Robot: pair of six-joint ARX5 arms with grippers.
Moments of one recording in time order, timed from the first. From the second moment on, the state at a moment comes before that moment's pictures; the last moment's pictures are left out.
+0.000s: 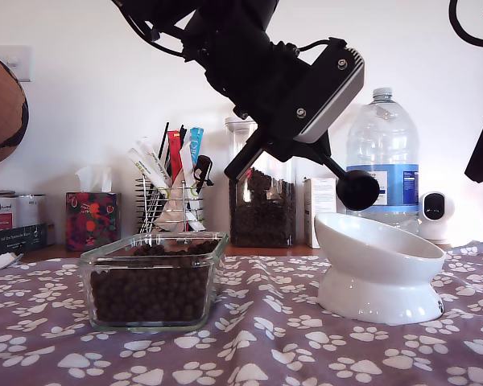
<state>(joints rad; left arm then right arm) -0.89 1.84 1.25 0.14 -0.15 2.00 0.33 0.86 0.63 -0.64 -0.28 0.00</state>
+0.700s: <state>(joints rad) -0.90 1.83 1.25 0.04 -0.26 0.95 0.33 0.86 0.63 -0.60 -0.25 0.00</state>
